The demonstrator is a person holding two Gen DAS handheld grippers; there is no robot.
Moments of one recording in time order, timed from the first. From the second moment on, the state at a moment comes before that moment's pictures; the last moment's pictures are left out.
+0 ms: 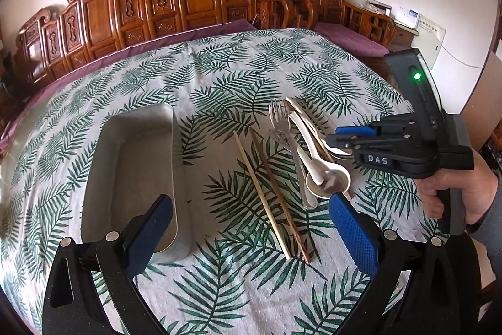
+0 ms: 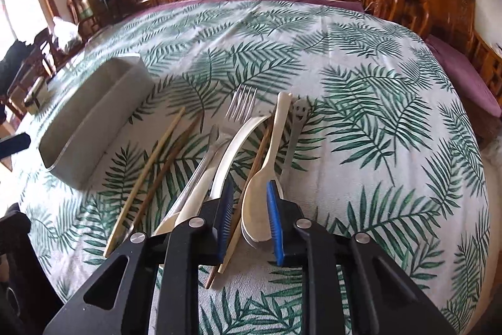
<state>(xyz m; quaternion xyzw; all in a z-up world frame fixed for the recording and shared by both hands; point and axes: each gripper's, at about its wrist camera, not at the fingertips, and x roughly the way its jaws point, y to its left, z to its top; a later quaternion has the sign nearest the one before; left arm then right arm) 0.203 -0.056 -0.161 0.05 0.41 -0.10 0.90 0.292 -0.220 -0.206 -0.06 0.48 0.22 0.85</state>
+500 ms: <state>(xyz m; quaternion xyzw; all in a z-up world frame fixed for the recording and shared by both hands) 0.214 -0.065 -0.177 0.05 0.43 -0.11 0.90 0.290 -0.220 -0.210 -0.09 0.48 0.22 0.85</state>
